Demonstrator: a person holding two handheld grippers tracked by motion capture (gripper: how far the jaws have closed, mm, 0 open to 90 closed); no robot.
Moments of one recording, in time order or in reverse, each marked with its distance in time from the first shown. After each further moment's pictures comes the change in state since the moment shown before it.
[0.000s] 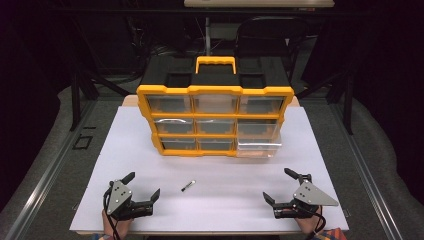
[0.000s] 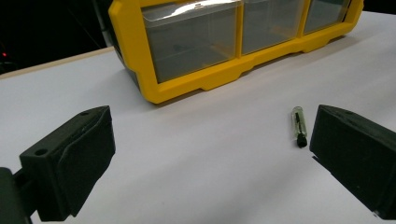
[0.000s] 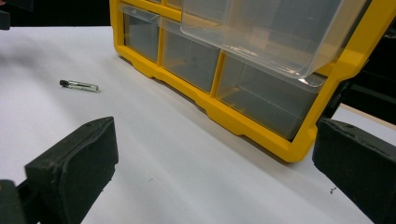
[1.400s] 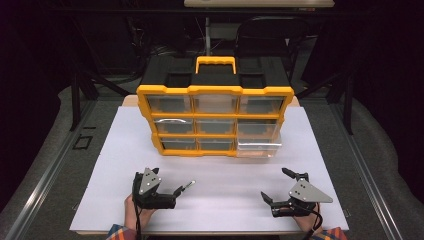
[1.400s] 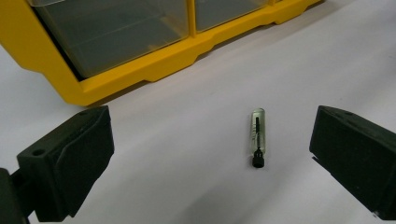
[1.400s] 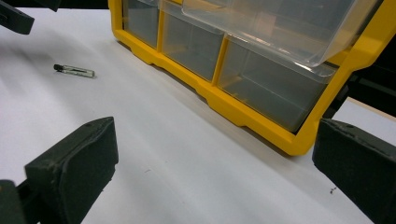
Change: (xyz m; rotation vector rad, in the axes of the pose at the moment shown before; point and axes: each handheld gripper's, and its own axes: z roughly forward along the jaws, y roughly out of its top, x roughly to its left) left arm -0.033 0.029 0.050 0.203 -0.087 0.020; right arm -0.001 -0.001 0.008 0.053 0.007 -0.025
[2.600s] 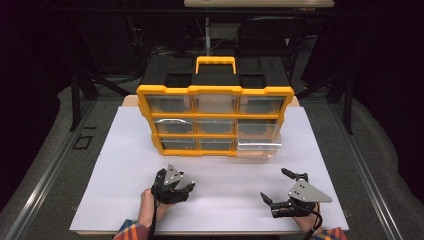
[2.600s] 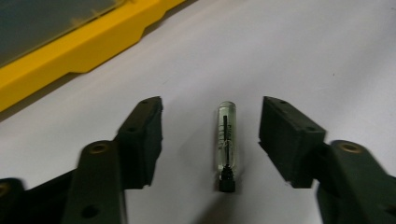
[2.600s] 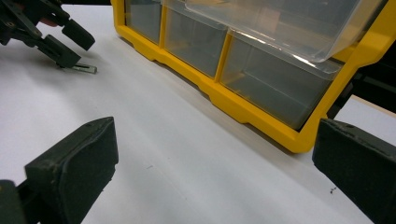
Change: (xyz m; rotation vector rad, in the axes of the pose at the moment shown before) left arm -0.016 0.011 0.046 0.173 -0.114 0.073; right arm 0.000 -0.001 0.000 0.014 0.011 0.000
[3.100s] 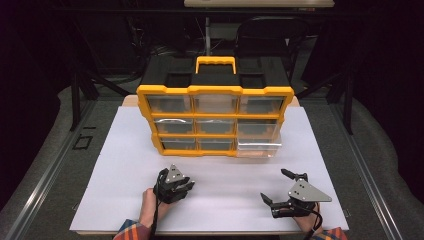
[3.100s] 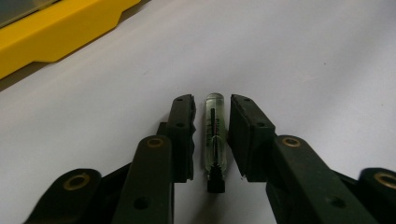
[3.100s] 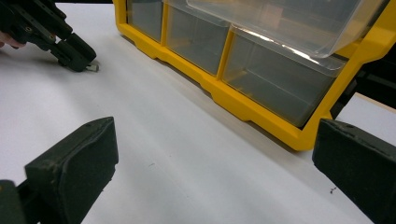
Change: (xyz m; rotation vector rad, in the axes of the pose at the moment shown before) left arm 0.004 -0.002 0.007 0.030 -0.062 -0.007; right arm -0.001 -0.001 0.001 0.005 0.007 0.004
